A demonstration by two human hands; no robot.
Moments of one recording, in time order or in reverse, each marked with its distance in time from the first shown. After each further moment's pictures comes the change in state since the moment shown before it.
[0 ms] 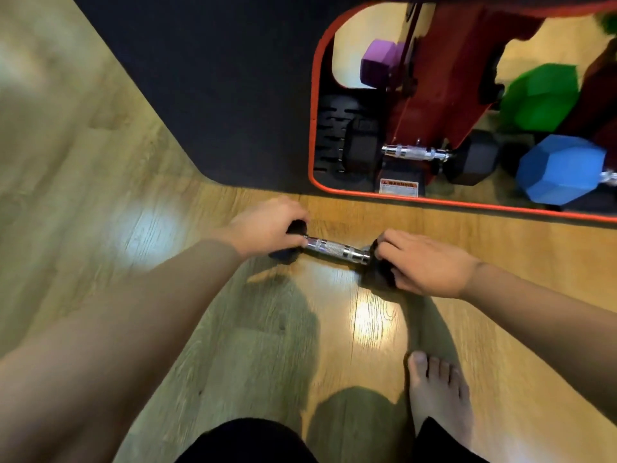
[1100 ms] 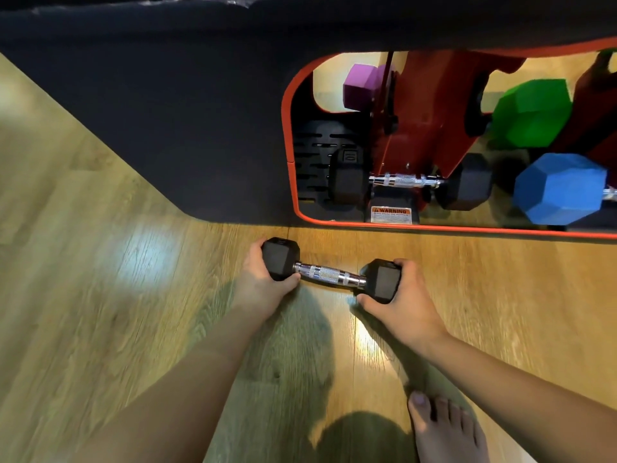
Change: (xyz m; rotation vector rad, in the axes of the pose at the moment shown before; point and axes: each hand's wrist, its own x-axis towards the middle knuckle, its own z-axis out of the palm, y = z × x) left_hand 0.009 -0.005 0.088 -0.768 0.405 -0.638; right_hand 0.025 -0.018 0.066 0.867 0.442 0.930
